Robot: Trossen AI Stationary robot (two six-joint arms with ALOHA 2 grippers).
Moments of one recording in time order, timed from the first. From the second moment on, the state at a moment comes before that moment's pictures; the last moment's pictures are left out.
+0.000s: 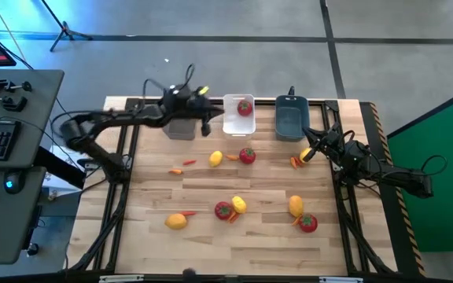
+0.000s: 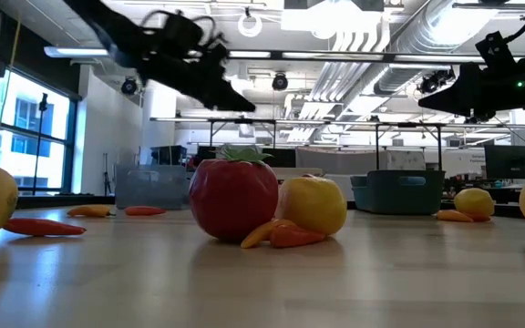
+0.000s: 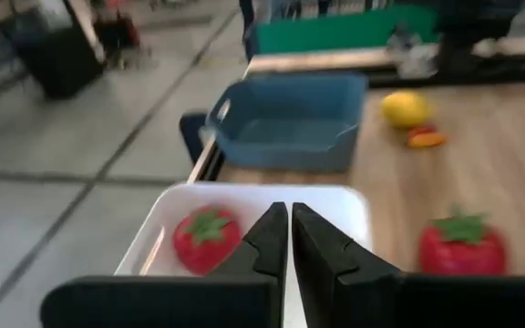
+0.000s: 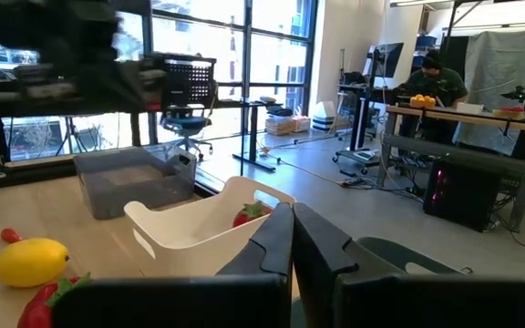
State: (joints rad) left arm 0.57 1.53 0.88 0.31 0.29 0.31; right arm -0.24 0.01 0.01 0.08 0.50 -0.10
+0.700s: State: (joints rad) left arm 0.57 1.21 0.54 0.56 0.28 0.19; right arm -0.24 0.11 0.01 0.13 0.32 0.15
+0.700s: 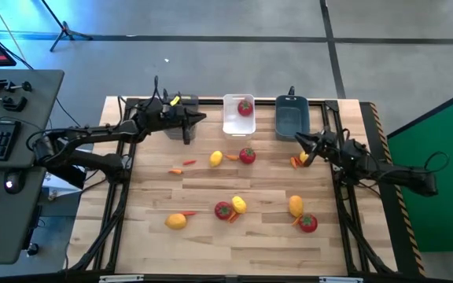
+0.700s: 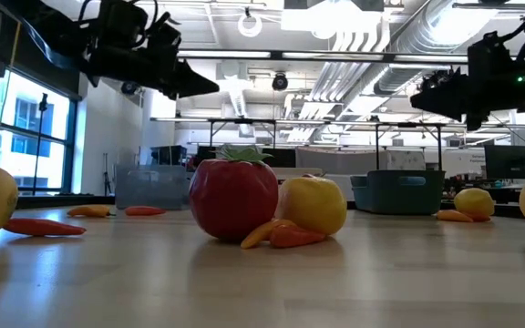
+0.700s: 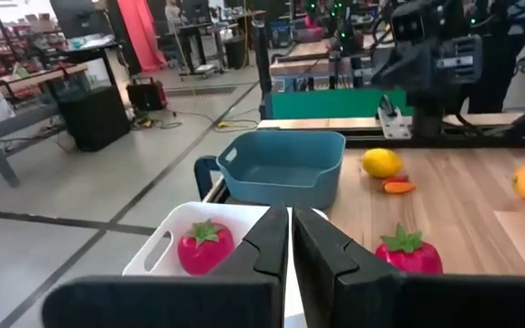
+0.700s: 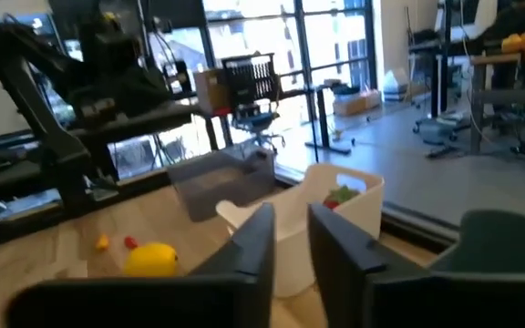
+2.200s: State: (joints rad) left arm 0.61 1.21 0.54 0.50 0.27 0.19; right arm -0.20 1.51 0.69 0.14 0.15 0.13
